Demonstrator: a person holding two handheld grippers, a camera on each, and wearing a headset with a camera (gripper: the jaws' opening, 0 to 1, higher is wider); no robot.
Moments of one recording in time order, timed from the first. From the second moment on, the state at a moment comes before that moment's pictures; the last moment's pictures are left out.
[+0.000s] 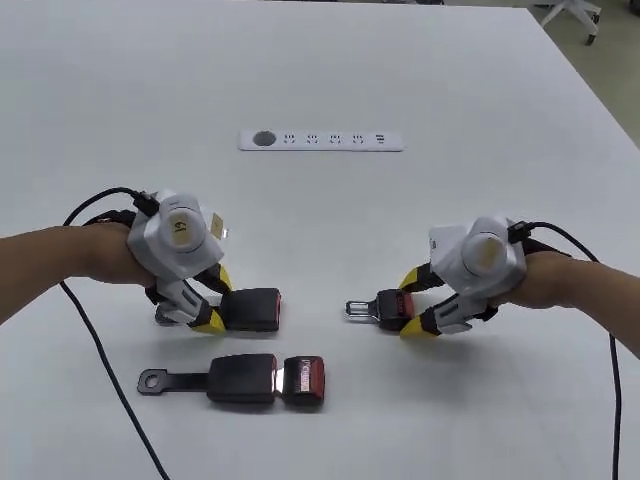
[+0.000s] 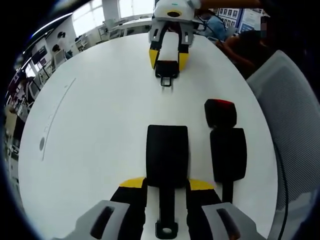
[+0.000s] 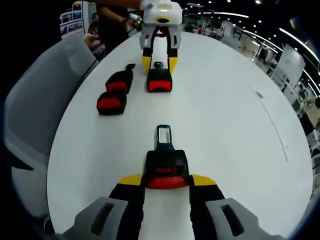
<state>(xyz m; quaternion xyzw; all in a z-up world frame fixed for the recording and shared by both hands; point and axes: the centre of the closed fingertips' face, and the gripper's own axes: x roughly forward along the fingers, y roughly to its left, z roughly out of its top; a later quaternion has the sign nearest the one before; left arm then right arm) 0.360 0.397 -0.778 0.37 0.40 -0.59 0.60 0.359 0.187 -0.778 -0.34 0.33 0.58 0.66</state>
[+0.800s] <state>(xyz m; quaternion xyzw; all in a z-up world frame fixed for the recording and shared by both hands) 0.359 0.400 -0.782 0.36 0.40 -0.59 0.60 0.359 0.188 -0.780 -0.34 0.33 0.58 0.66</state>
